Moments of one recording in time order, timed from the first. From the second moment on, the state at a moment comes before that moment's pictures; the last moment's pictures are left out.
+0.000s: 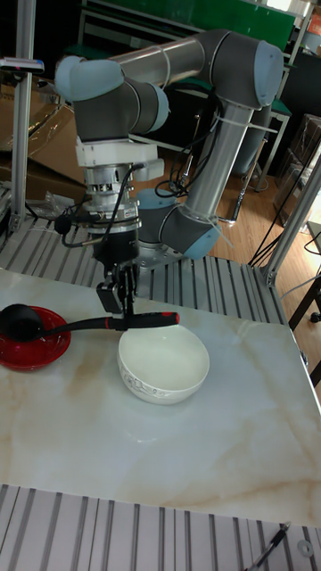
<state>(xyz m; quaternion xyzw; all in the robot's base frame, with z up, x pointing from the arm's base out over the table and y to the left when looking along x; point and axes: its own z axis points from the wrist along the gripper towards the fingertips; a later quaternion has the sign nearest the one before) 0.542 -0.042 0.147 -0.58 0.79 0.04 0.21</state>
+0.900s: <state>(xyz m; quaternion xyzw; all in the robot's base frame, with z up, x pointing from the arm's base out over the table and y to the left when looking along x) 0.546 -0.034 0.146 -0.58 0.78 0.04 0.22</state>
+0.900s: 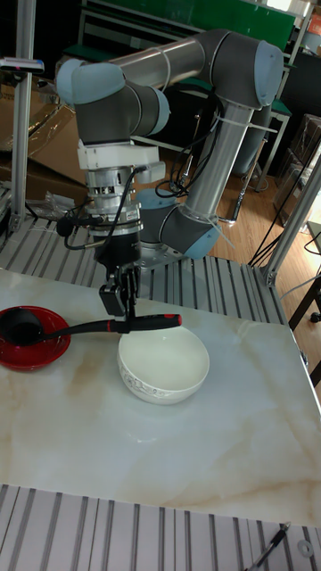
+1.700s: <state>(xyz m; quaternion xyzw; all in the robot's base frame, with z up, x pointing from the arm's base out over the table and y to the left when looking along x) 0.549 -0.027 0.142 -0.58 0.78 0.04 0.23</state>
